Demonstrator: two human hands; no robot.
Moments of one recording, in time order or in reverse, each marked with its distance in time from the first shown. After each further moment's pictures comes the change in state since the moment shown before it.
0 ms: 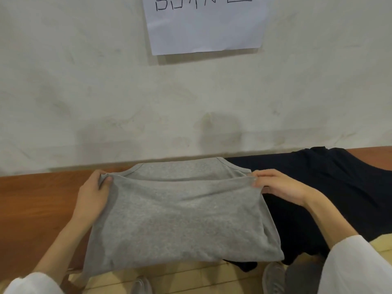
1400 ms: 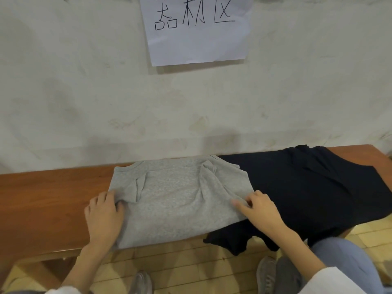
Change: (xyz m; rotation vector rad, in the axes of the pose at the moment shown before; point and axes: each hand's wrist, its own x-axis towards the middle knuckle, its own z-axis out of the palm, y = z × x) left_hand -0.083 -0.005 0.019 0.466 0.093 0.015; right_hand -0.034 0.063 0.070 -0.767 0.572 0.102
